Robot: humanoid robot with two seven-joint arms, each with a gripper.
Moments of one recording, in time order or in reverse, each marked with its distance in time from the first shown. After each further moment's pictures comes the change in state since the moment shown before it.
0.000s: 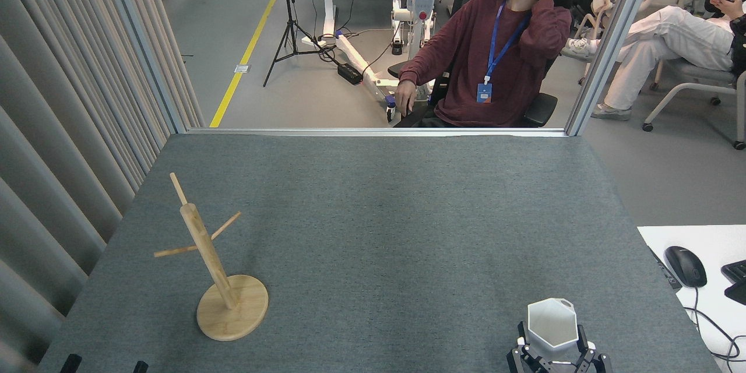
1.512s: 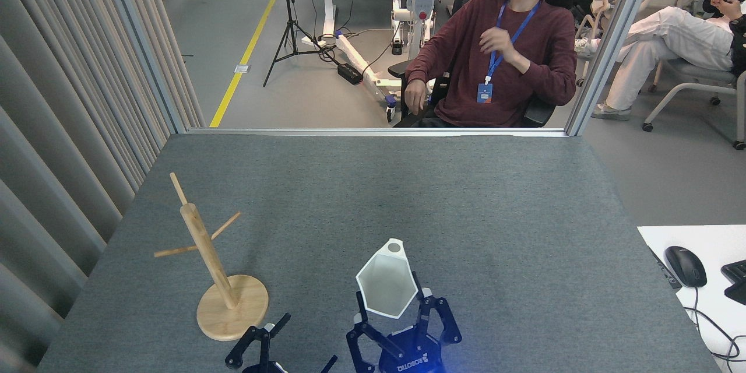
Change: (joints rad) left arm -0.179 -0.104 -0.496 0.058 -0.527 0.020 0.067; right arm -0.030 0.216 0.463 -0.232 0.375 0.127 -0.003
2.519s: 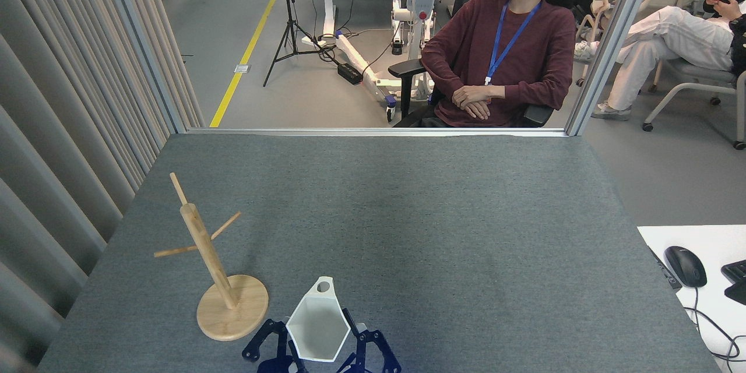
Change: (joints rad) left arm -0.012 -0.003 -0.084 -0.033 -0.002 0.011 -0.002; right arm 0.001 0.016 0.203 0.126 0.070 0.075 -0.031
